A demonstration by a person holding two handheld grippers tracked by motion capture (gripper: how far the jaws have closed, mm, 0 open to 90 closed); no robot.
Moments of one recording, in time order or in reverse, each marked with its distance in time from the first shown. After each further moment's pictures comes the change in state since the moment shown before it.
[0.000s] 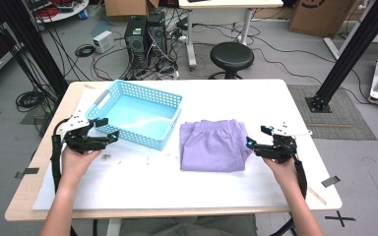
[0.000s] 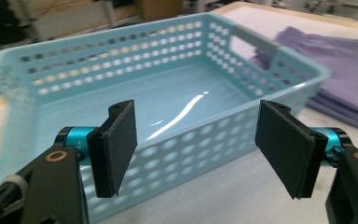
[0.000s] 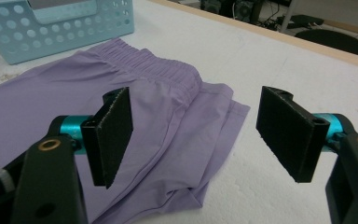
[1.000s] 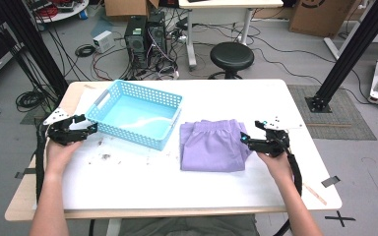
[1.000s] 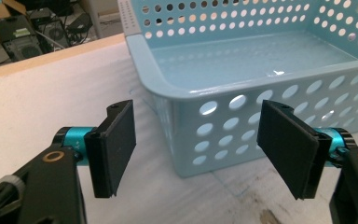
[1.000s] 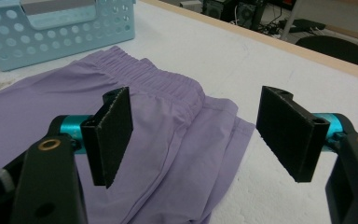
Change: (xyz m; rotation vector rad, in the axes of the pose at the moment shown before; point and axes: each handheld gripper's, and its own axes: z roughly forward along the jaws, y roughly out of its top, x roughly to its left) left arm 0.087 -0.049 0.004 0.033 0.107 -0.071; right arm 0.002 0.013 0.019 -0.001 0.004 -0.026
